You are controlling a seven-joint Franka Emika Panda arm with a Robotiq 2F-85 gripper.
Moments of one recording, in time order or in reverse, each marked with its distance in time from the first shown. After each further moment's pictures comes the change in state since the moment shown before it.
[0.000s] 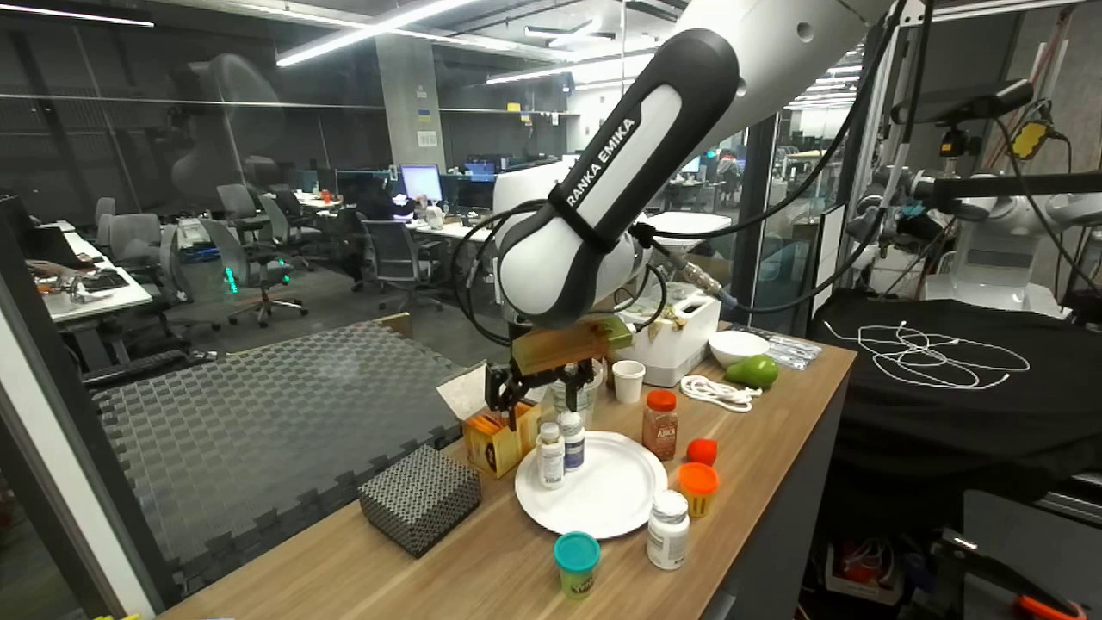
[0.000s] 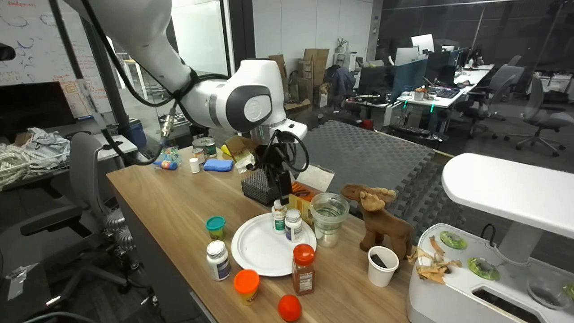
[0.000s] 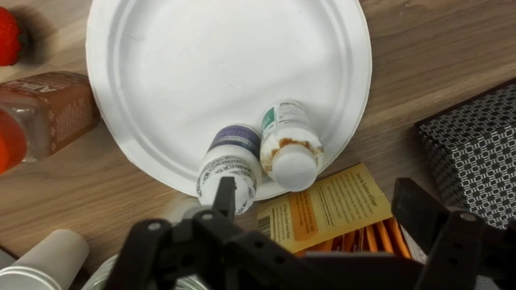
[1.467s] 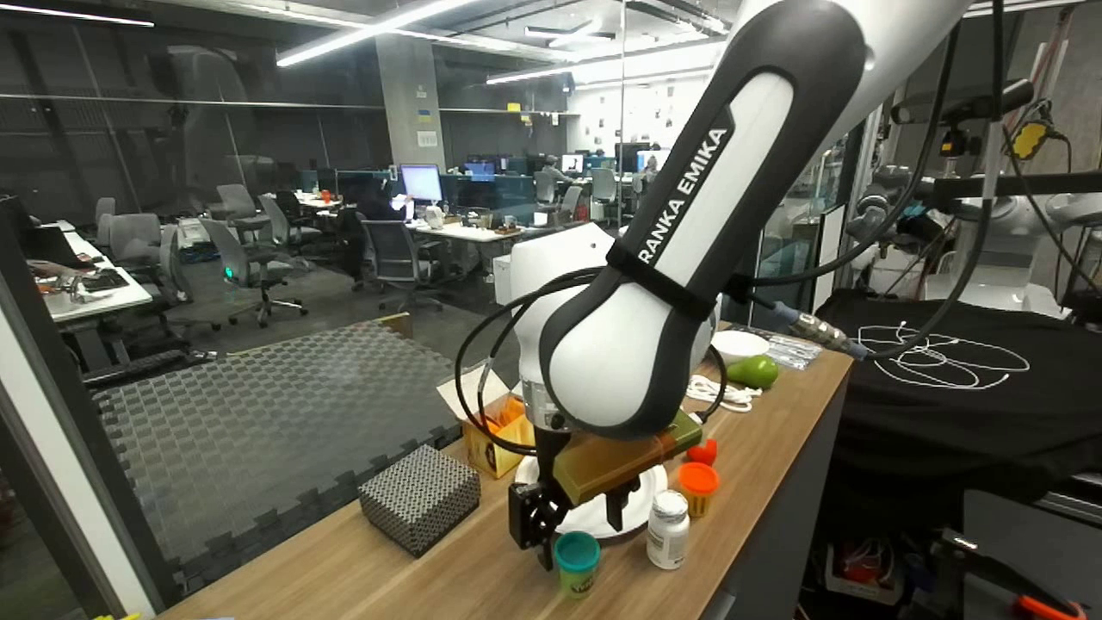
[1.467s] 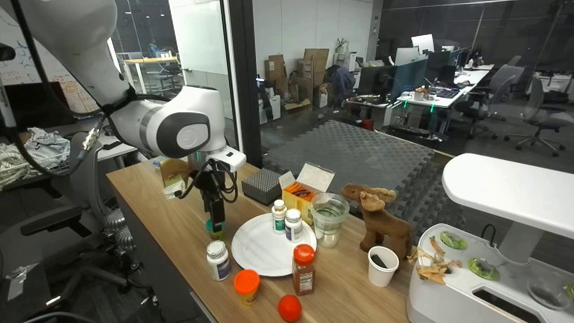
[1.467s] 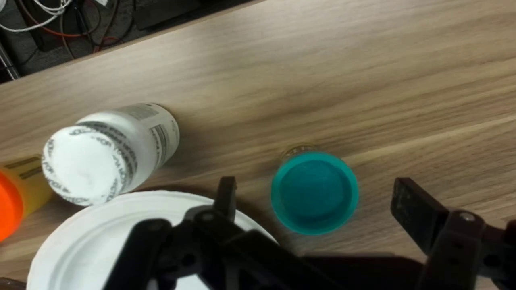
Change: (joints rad) arm 0.062 -0.119 0.120 -0.364 0.045 0.104 0.012
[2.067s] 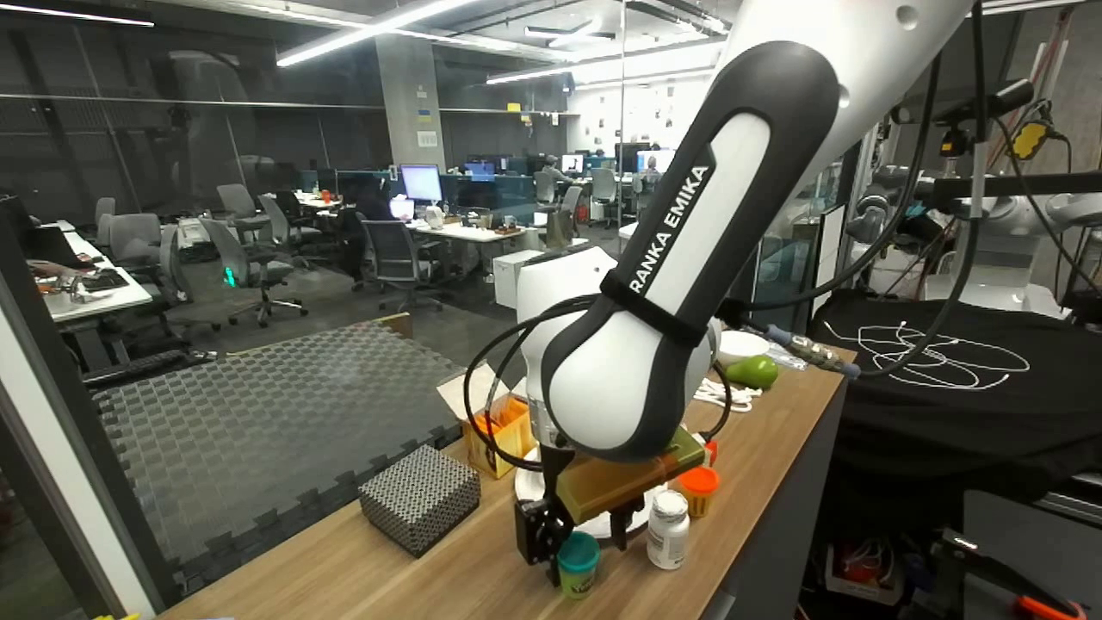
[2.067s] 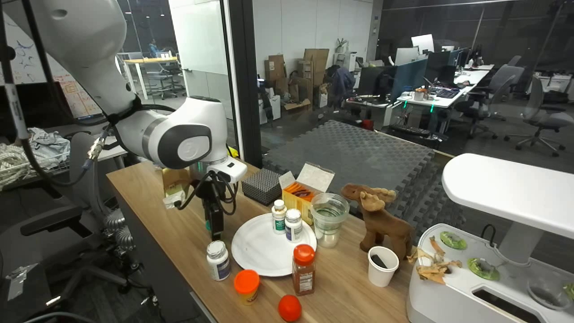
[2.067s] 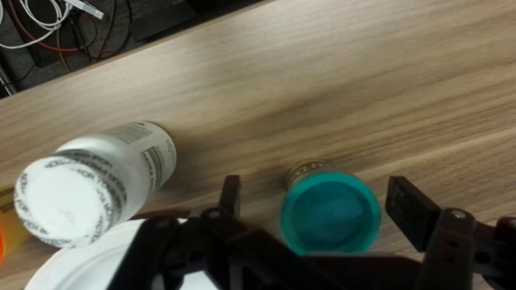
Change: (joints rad) arm 0.000 0.046 -0.004 0.006 0.041 0.026 -0.002
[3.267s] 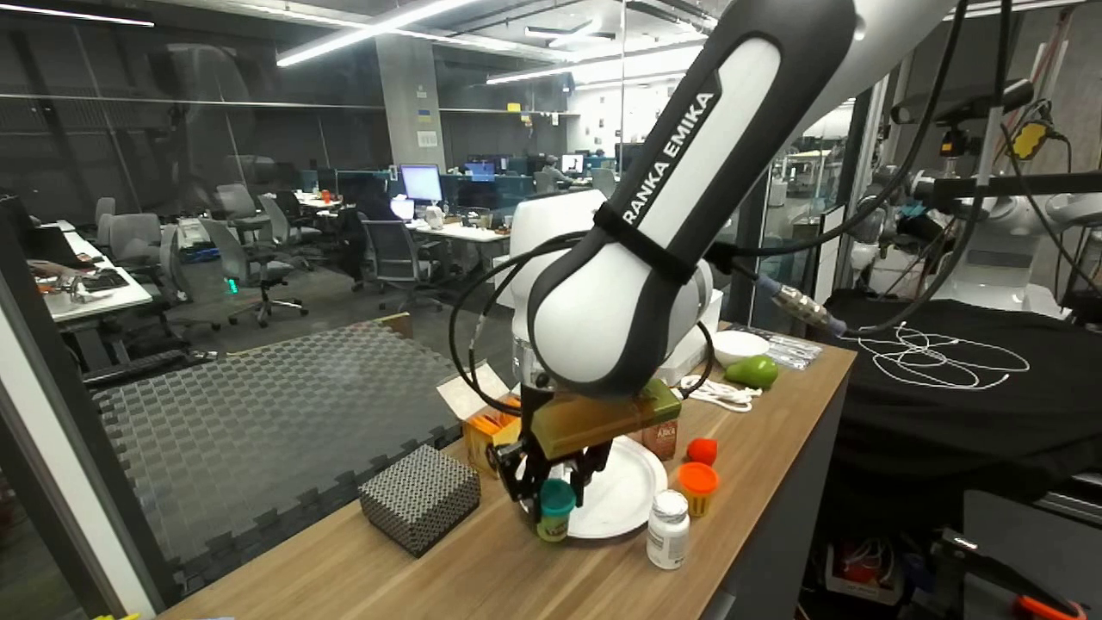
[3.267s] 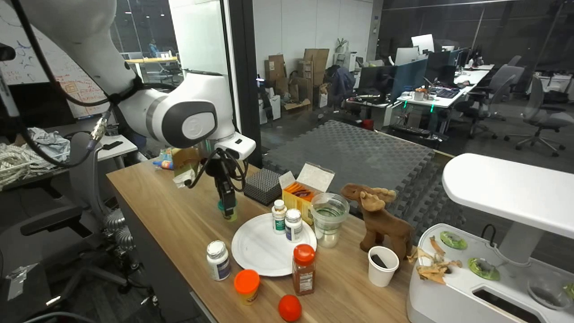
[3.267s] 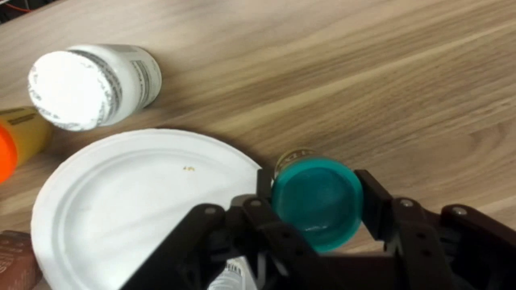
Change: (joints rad) arm 0.010 -0.074 -0.033 0.025 0.005 0.023 0.007
